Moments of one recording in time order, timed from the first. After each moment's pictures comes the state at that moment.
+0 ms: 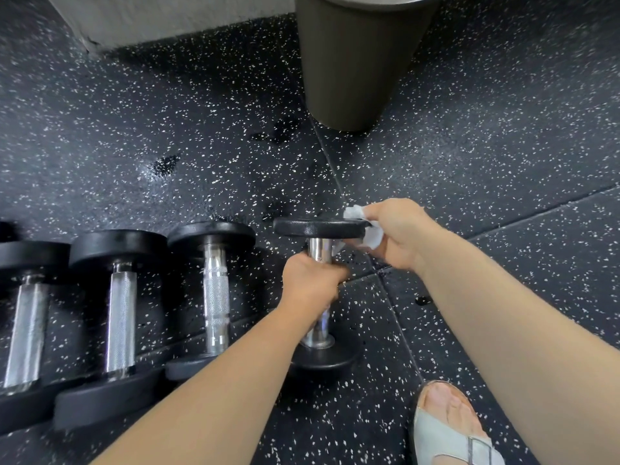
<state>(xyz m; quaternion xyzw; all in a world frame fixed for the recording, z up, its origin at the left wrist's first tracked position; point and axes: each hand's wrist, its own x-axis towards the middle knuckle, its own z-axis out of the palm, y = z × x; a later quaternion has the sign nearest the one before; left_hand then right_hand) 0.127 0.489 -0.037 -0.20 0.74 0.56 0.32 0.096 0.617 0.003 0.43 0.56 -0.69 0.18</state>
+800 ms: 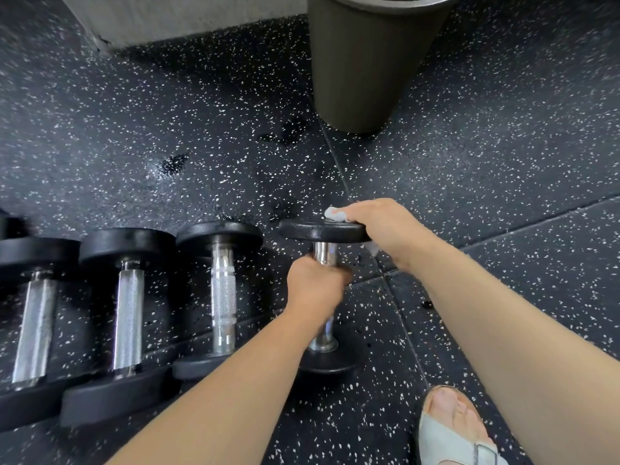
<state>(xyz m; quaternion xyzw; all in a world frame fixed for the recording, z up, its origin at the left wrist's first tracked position) 0.129 0.486 -0.038 -0.20 0.74 0.57 0.30 0.099 0.599 0.026 0.25 0.80 -0.50 0.23</state>
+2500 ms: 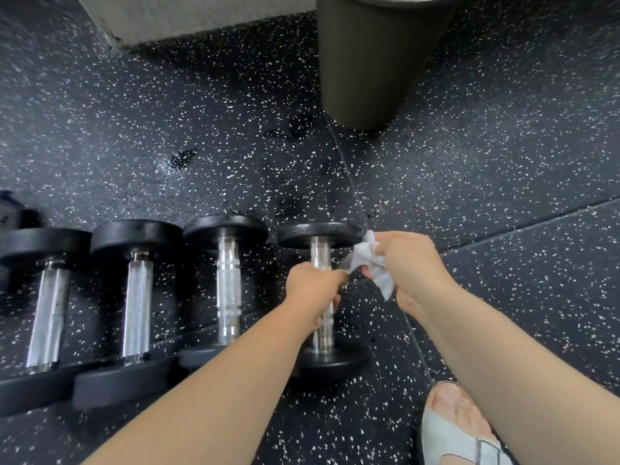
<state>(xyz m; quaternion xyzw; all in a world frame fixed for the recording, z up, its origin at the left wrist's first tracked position) 0.129 0.475 -0.063 -0.29 0.70 0.56 0.35 0.142 0.589 0.010 0.43 0.65 -0.62 0.11</state>
